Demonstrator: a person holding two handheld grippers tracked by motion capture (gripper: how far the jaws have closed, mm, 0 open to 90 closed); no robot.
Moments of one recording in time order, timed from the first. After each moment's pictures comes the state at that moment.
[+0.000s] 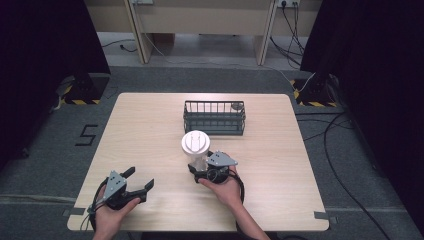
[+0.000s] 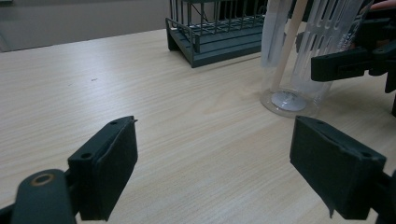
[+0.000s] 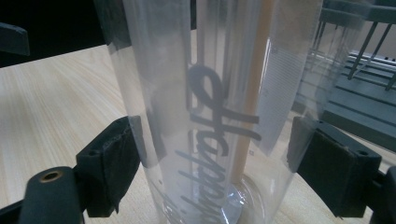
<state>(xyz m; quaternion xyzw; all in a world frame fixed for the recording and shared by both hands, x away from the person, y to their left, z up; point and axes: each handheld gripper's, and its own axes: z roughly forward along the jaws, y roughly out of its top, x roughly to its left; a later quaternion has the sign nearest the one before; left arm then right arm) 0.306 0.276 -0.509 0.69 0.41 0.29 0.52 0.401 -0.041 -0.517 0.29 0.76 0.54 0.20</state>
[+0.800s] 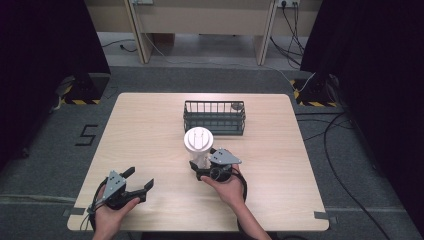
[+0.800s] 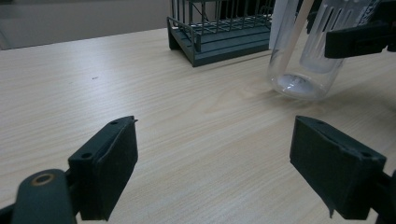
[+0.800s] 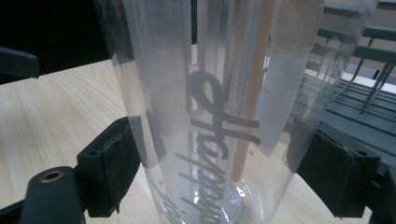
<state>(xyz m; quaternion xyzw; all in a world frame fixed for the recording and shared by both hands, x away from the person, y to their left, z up) 0.307 0.277 -0.510 0.69 0.41 0.29 0.52 0.400 -0.049 -0.499 0.28 0.75 0.56 0.22</state>
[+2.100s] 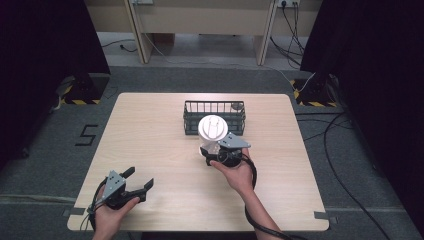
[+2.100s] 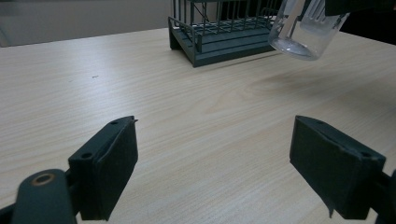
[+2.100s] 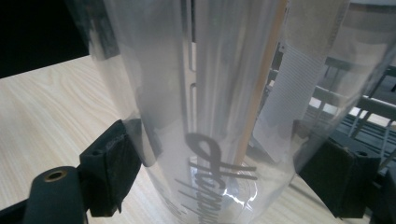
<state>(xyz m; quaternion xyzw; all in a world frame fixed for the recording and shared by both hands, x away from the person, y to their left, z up) 0.307 0.277 -0.510 0.69 0.42 0.28 0.52 0.426 -0.073 -0.462 0.31 0.76 0.52 0.24</state>
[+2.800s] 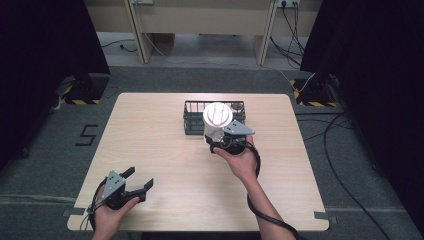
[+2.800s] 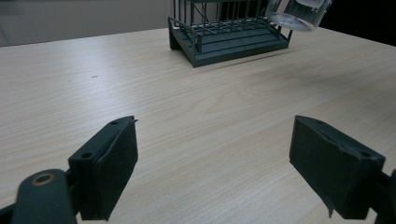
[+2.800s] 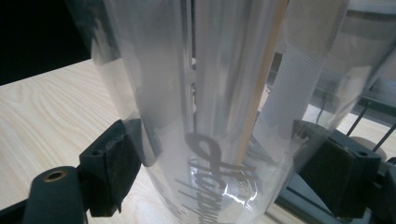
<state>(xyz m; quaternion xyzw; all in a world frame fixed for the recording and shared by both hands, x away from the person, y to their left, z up) 0.307 0.278 -0.510 0.69 0.42 0.28 0.52 0.450 -0.082 -0.434 0.33 0.75 0.51 0.26</state>
